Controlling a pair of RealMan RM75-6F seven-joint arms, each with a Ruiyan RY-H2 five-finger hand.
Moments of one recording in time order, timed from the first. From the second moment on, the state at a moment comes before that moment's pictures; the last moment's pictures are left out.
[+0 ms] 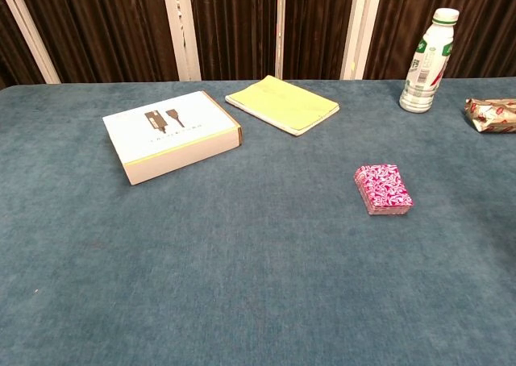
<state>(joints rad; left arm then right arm) -0.10 -1.13 -0.05 -1.61 1.49 1.49 0.10 0.28 -1.10 0.13 -1.87 -1.29 1.16 -0.38</state>
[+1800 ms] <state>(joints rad) -0.12 -1.08 -0.03 -1.65 1.45 1.40 0.02 0.80 -1.57 0.22 -1.54 -0.49 0.99 -0.77</state>
